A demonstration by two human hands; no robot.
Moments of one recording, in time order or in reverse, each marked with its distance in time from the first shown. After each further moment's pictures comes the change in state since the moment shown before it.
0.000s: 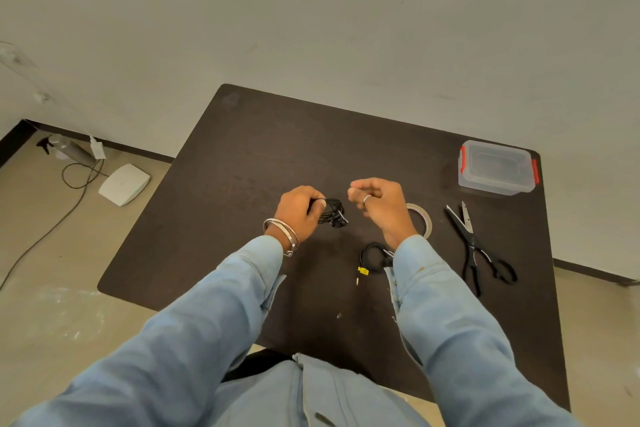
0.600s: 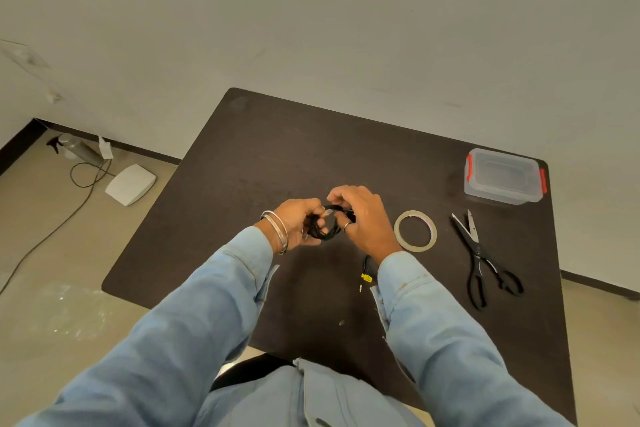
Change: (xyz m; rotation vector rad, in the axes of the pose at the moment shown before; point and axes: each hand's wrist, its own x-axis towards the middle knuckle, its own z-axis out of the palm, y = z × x) left_hand 0.003 0.008 -0.020 -0.874 -0.423 -0.710; right_hand -0.009 0.009 0.023 -0.590 -0.096 -0.714
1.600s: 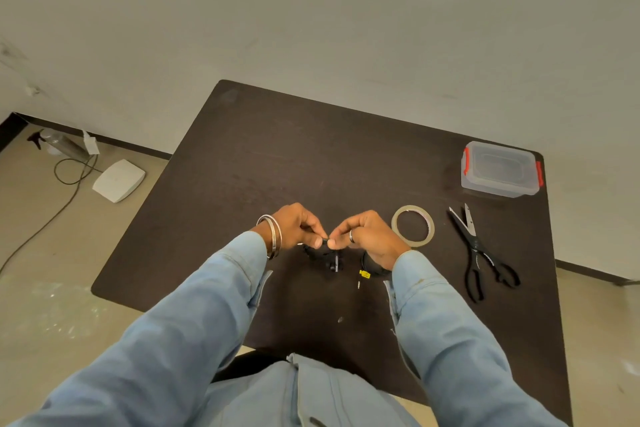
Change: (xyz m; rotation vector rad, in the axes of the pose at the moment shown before) left_hand 0.021 -0.014 -0.025 0.897 -0.146 0.372; right_hand -0.011 0.011 0.000 0.674 -0.424 0.768
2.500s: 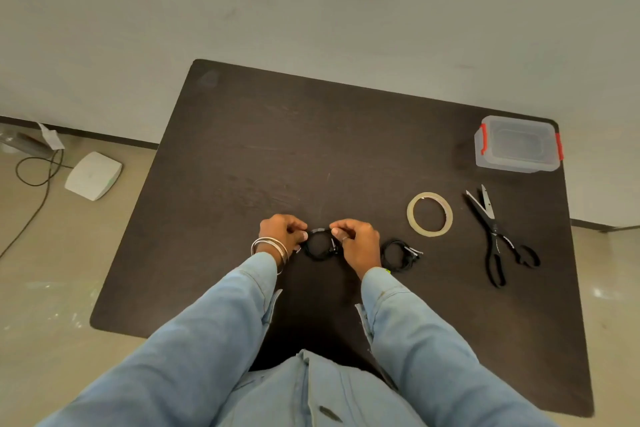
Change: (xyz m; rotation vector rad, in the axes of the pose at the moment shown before) left_hand 0.029 -0.071 0.001 -0.213 0.293 -0.405; right_hand 0.066 0.047 0.062 -0.154 0.560 -0.051
